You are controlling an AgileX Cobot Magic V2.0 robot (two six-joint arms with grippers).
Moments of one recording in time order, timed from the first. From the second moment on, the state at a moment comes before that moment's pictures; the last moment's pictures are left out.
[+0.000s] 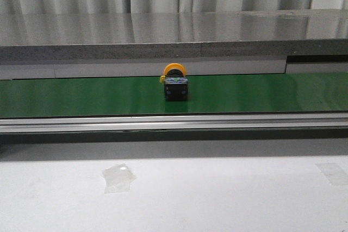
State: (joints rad) left arm -0.03 0.42 -0.38 -0.69 0.07 0.72; right arm 0.05 0.77 -0.77 0.02 0.78 0.10
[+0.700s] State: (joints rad) left arm -0.03 0.42 -0.38 -0.69 0.07 0.72; right arm 0.05 0.78 -0.77 0.05 0.81 0.10
